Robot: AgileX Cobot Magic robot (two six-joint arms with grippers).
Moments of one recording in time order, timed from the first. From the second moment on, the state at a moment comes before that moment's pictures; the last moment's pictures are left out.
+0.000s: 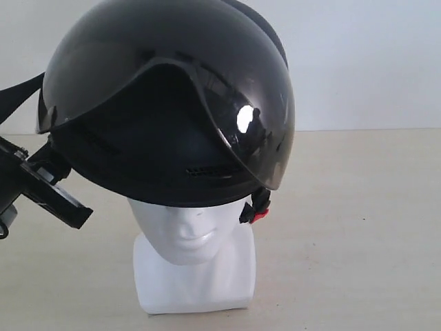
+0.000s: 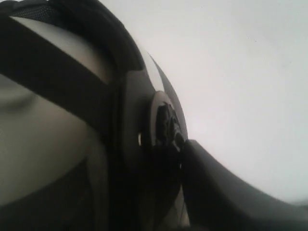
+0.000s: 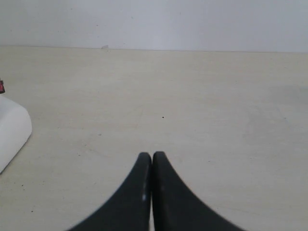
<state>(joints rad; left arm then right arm) -0.56 1.26 -0.26 -0.05 -1.23 -2.10 0.15 0.01 0.00 -0.01 0.33 0.03</state>
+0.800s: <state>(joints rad) -0.56 1.25 -0.18 -0.14 -1.22 -2.00 0.15 0.01 0.00 -0.01 0.33 0.03</state>
